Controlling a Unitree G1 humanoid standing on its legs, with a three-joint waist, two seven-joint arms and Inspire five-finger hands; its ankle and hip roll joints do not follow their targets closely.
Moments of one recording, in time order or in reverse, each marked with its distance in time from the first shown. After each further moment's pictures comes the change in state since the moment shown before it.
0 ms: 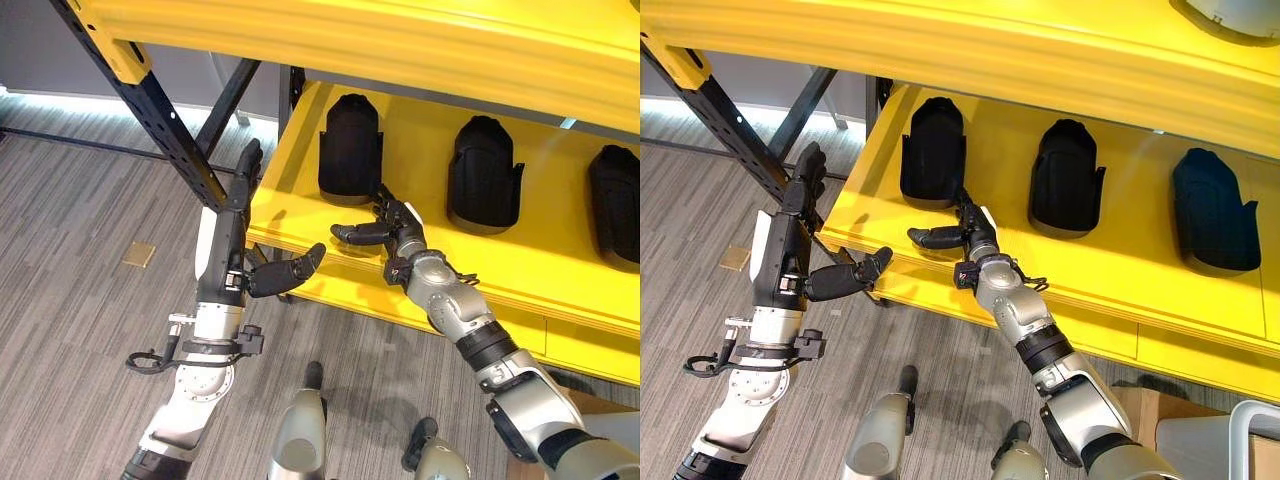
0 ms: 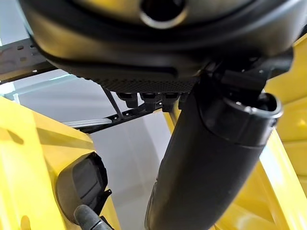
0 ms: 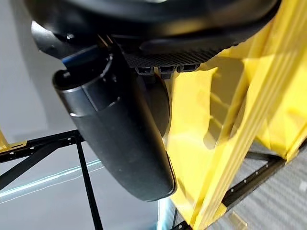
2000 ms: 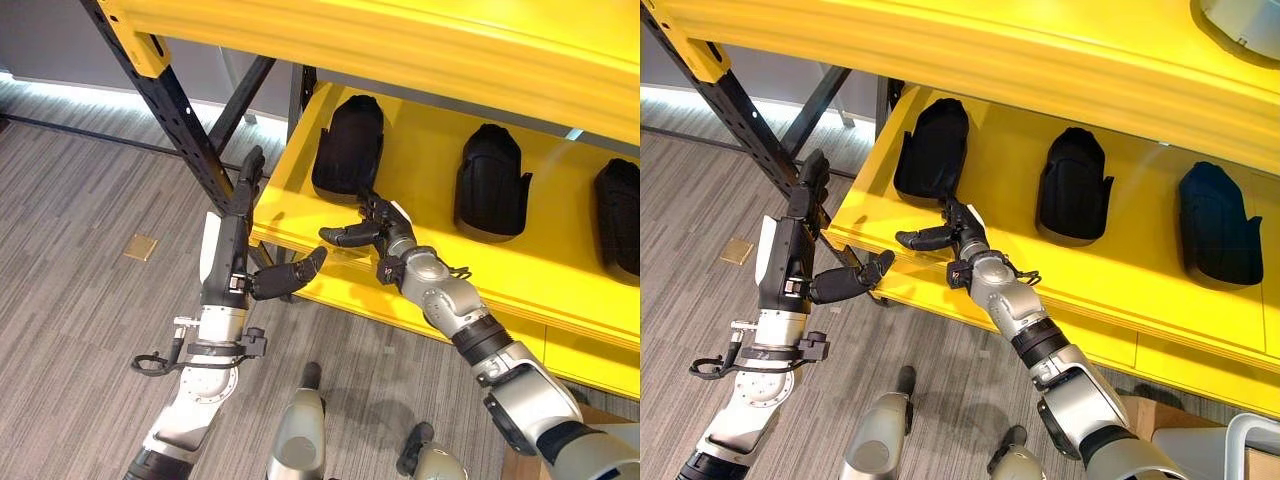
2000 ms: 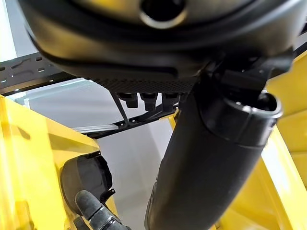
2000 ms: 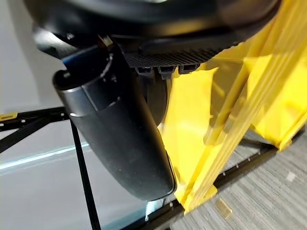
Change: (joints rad) left arm 0.001 0.001 -0.028 0.014 0.001 0.000 0.023; right arm -0.043 0.004 0.041 0.039 -0.004 0.004 0.004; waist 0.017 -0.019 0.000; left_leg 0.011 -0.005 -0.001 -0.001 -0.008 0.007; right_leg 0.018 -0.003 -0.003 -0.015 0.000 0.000
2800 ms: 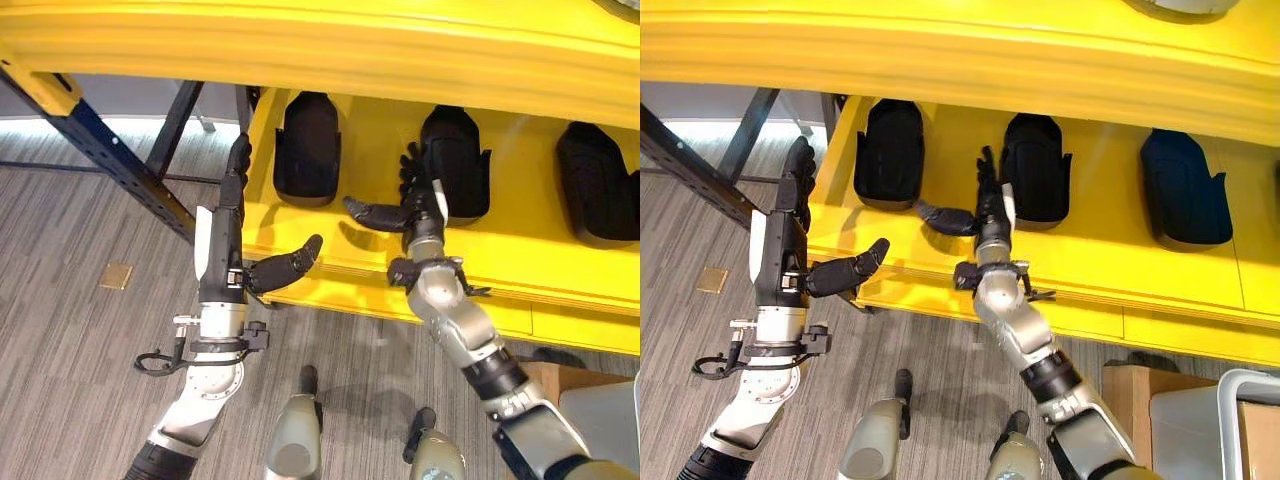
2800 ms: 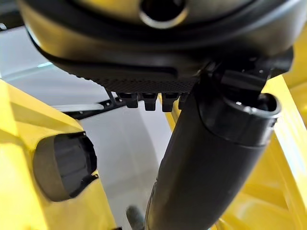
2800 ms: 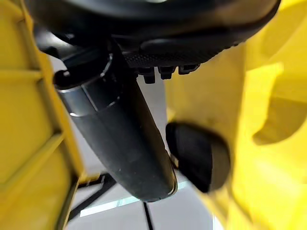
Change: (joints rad) left arm -0.033 -0.005 -0.015 0.002 0.042 0.004 0.110; right arm 0.242 0.009 0.024 -0.434 -0.169 -0.132 -0.183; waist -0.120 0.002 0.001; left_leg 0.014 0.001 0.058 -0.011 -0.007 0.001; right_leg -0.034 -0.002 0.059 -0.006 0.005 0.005
